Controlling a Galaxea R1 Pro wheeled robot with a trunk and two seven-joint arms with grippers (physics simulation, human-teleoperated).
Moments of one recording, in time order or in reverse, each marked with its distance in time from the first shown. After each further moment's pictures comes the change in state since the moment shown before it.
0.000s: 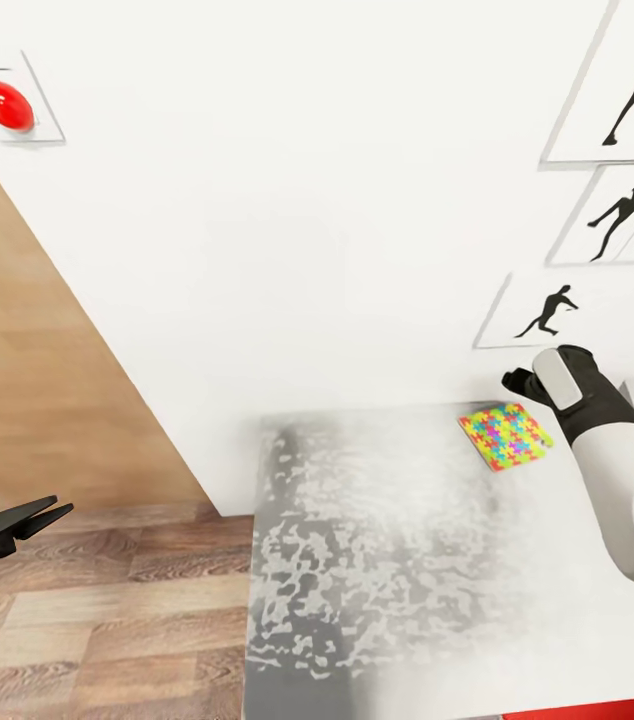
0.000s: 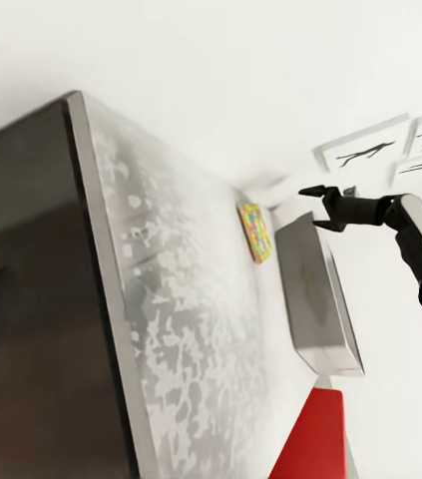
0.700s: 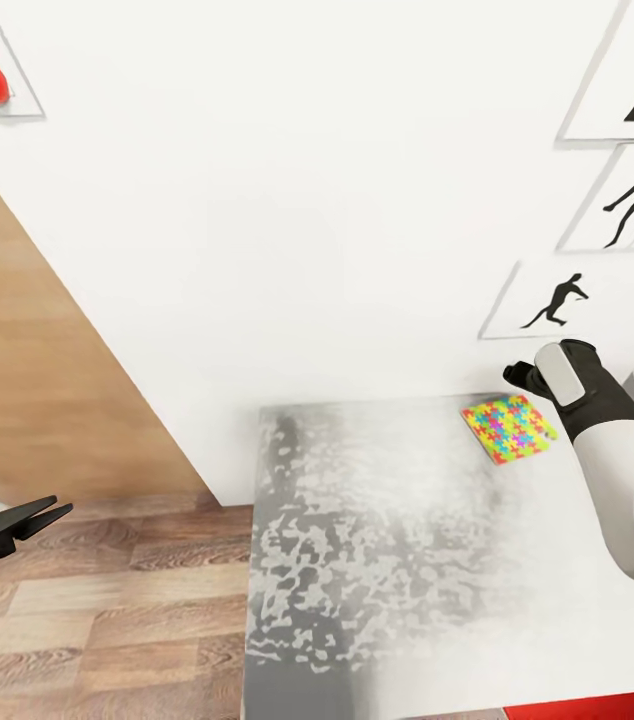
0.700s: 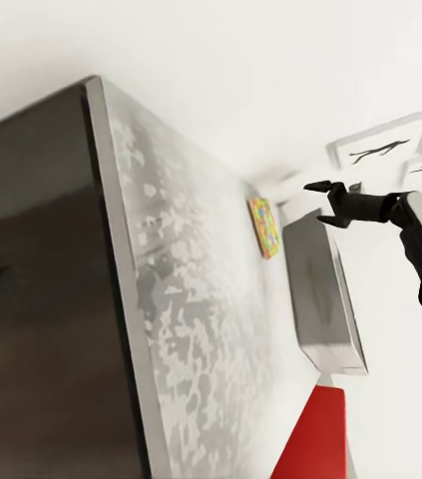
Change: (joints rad) left arm 0.000 0.001 0.000 0.002 0.000 0.000 0.000; right arm -0.005 -0.001 0.000 -0.031 0.000 0.003 0.000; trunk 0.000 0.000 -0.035
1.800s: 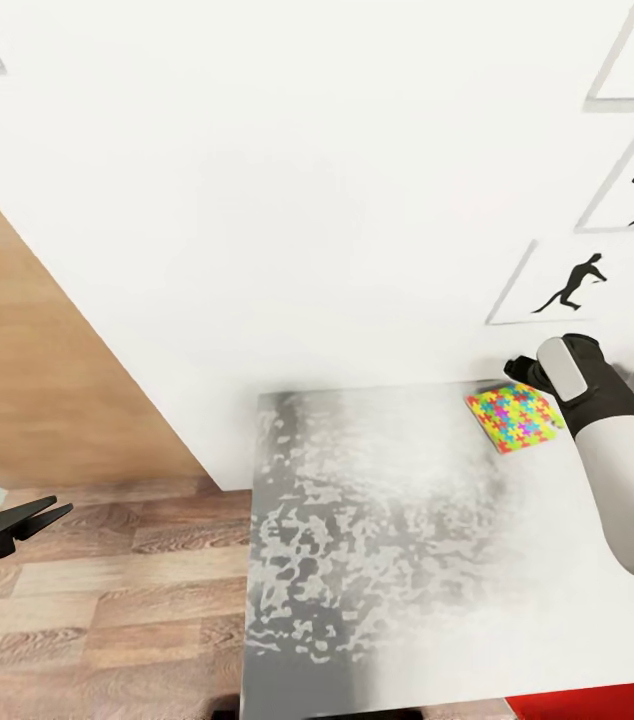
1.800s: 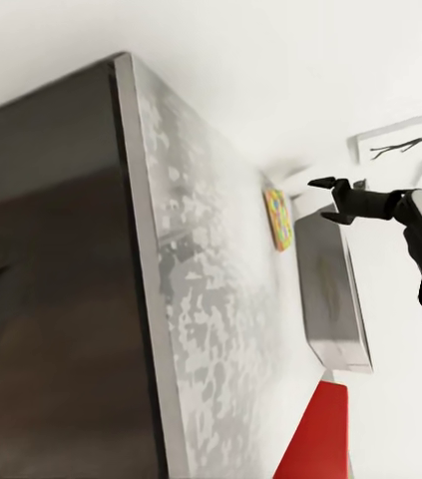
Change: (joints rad) left arm 0.000 0.000 0.000 0.001 0.000 0.000 0.000; right arm -0.013 -0.002 0.000 -0.010 0.000 0.008 0.000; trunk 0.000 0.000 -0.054
